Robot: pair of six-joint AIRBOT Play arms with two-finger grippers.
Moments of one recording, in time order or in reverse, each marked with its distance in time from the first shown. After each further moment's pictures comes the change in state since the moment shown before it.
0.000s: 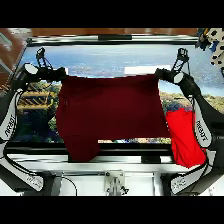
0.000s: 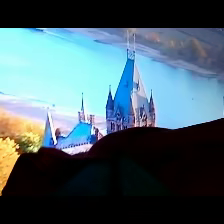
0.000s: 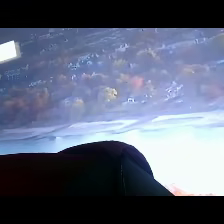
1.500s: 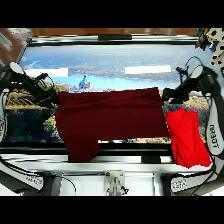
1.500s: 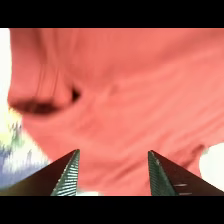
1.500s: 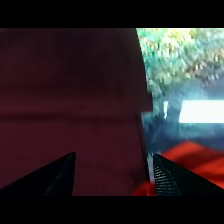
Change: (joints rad) left arm 0.095 0.072 -0.012 0.130 -0.880 -0.071; right arm -0.109 0.113 0.033 -0.161 0.958 -0.012
